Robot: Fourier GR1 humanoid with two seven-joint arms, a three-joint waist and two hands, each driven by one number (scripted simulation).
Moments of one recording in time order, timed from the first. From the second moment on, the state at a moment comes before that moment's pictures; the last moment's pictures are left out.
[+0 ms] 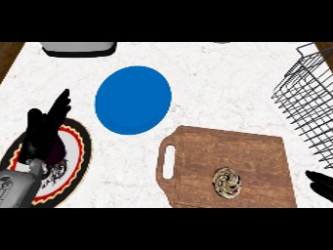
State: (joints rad) left arm -0.21 0.46 -0.22 -1.34 0.19 0.23 0.16; right arm 0.50 -0.66 -0.09 -2.23 0.19 0.43 -0.22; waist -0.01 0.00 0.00
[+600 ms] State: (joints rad) left arm -0.20 0.40 -0.17 -1.37 0.12 0.18 0.19; right arm 0.44 -0.45 -0.07 -2.17 0.36 0.41 -0.20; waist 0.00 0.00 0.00
